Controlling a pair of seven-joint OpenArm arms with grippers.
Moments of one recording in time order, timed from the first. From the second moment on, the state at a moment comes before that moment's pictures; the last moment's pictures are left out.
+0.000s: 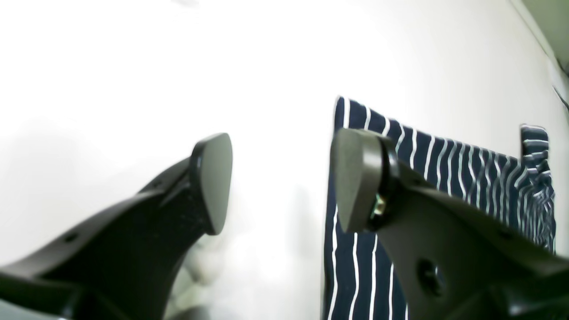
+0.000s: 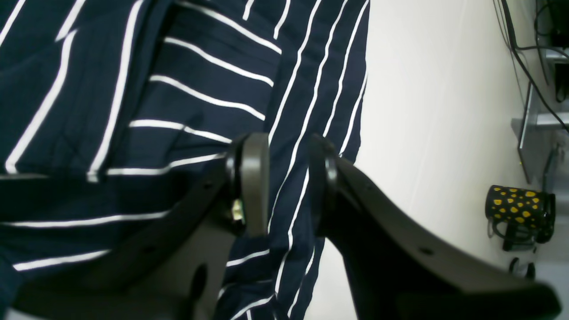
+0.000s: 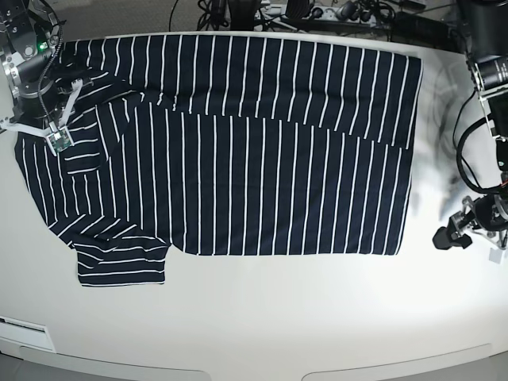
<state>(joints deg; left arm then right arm) -29.6 -37.2 -8.3 43.9 -58.0 -28.6 56.5 -32.8 44.6 1.6 122.9 3.5 -3.6 -51.5</state>
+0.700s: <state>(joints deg) -32.6 -27.8 2.6 40.9 -57.2 -24.6 58.7 -32.3 44.6 1.6 122.9 3.6 -3.5 -50.8</state>
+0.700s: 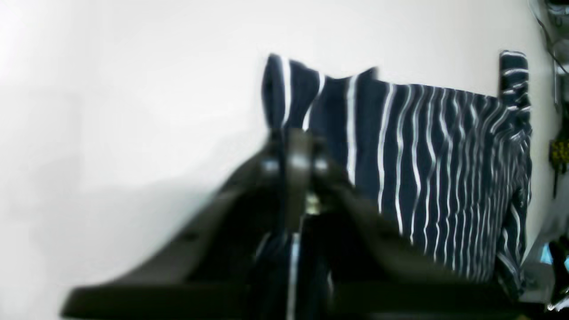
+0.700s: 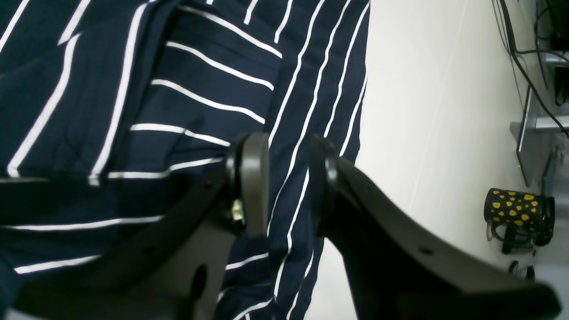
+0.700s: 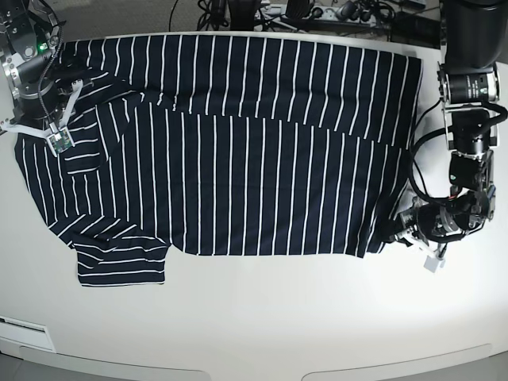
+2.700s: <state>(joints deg) -33.2 -30.8 2.6 41.0 -52.9 -25.3 58.9 35.0 38.6 1.9 40.1 37.8 26.9 -48.4</state>
